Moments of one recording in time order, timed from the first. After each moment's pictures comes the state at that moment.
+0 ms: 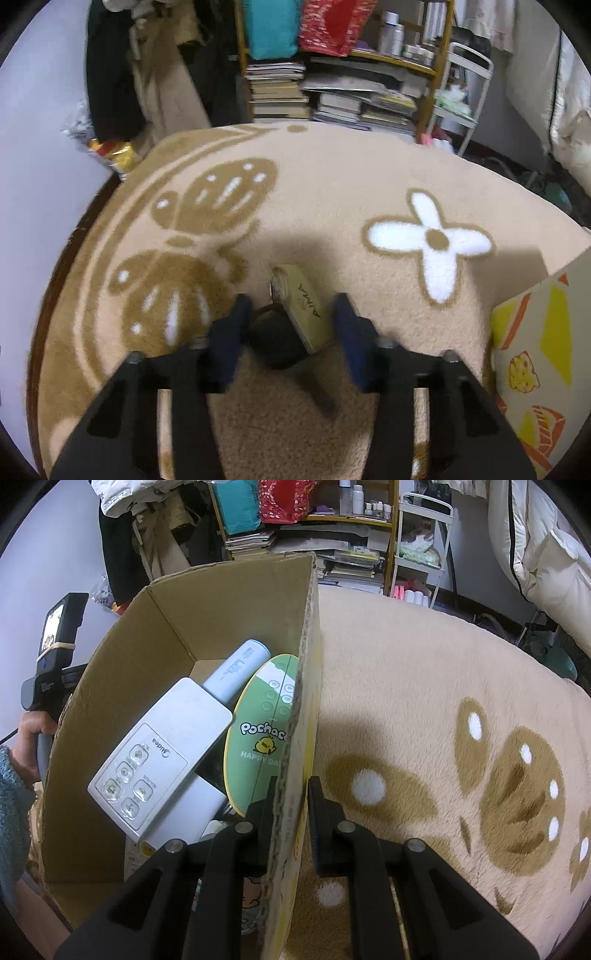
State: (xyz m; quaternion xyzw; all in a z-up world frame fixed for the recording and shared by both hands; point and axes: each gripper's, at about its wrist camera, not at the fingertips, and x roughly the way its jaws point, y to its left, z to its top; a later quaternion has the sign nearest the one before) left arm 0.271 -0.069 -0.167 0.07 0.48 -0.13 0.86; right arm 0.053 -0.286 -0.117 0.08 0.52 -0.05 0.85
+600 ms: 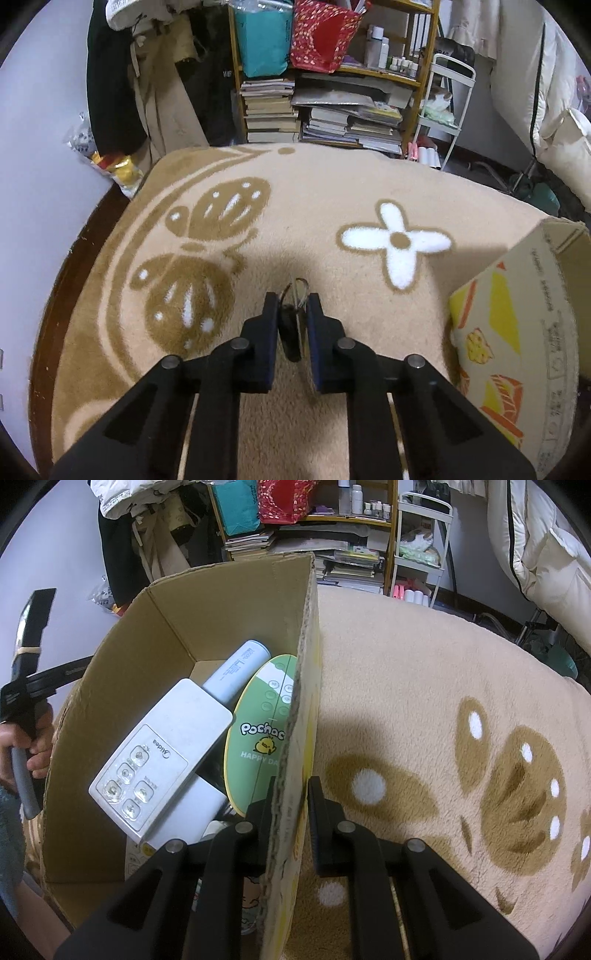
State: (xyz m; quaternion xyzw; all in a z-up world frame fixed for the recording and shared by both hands) left arm 0.240 -0.063 -0.128 0.08 0.46 -0.15 0.87; right arm 0.054 -0.288 -0.117 0.09 0.52 -0.05 0.85
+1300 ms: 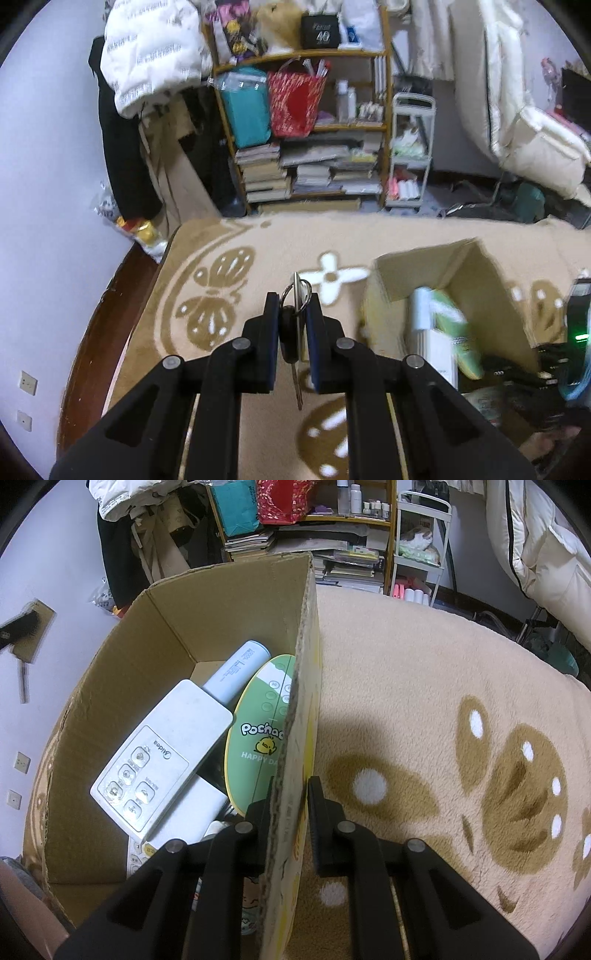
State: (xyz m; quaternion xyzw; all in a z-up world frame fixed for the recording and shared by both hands) left arm 0.130 -0.094 0.003 0.12 0.36 -0.16 0.91; right arm 0.055 -0.287 -0.115 0.09 0.52 -0.05 0.85
